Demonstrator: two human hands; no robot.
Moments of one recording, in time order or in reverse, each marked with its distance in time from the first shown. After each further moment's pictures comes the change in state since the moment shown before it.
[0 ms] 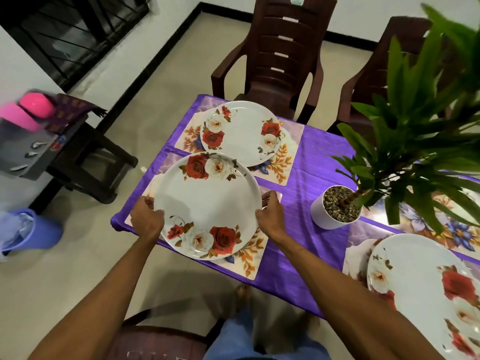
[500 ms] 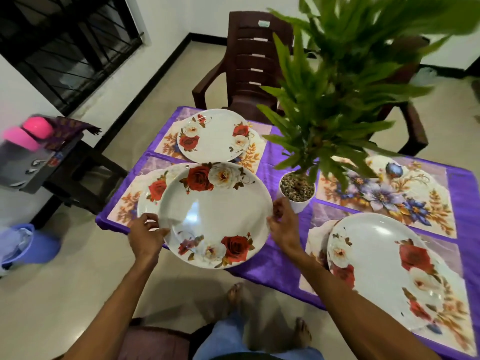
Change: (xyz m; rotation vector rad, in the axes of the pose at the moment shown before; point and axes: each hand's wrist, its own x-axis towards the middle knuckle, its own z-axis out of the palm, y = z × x) left_hand -0.152 0.005 -0.007 -0.263 -0.129 0.031; right_hand -0.074 0.086 -0.119 0.170 0.178 -0.229
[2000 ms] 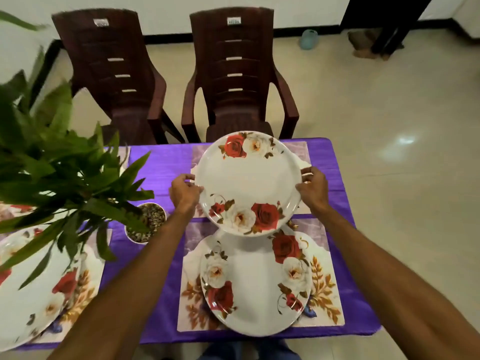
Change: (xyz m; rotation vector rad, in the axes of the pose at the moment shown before) left_hand -0.143 0.208 0.458 0.108 -0.385 0.115; right_hand 0.140 0.164 -0.417 -0.082 0.406 0.441
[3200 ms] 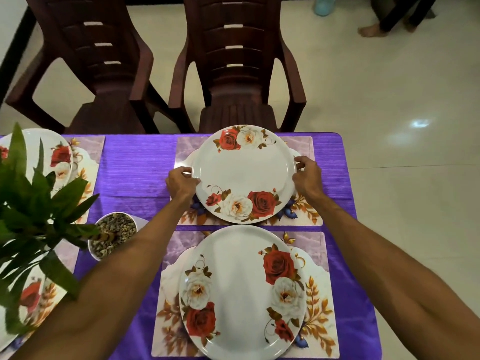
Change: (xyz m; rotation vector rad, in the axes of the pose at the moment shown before) left_hand 0.059 -0.004 0.078 0.188 0.034 -0.032; right_hand 0.089 0.007 0.037 -0.120 -0.134 -0.034
